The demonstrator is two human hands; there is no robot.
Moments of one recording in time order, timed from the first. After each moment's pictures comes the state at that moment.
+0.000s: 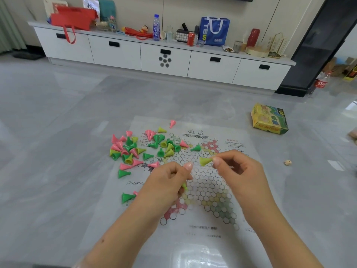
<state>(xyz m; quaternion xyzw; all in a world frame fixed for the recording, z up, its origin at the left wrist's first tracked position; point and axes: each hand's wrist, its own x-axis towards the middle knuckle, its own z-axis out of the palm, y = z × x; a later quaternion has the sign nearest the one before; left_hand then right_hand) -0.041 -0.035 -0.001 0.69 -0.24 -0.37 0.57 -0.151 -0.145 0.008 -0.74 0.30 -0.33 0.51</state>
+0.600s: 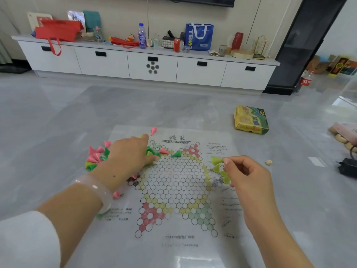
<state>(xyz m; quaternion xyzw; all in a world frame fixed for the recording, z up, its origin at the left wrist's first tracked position) 0.041 -0.105 -0.003 0.89 -0.45 0.00 -0.04 -0.183 -0.182 0.000 -0.65 0.42 -0.40 0.49</state>
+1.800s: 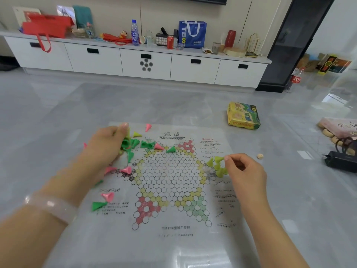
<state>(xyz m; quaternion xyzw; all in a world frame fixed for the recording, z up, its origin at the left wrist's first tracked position) 0.041 -0.070 0.011 0.82 -0.24 -0.18 0.48 -0.191 -0.198 -0.017 -0.68 0.48 -0.39 0.40</state>
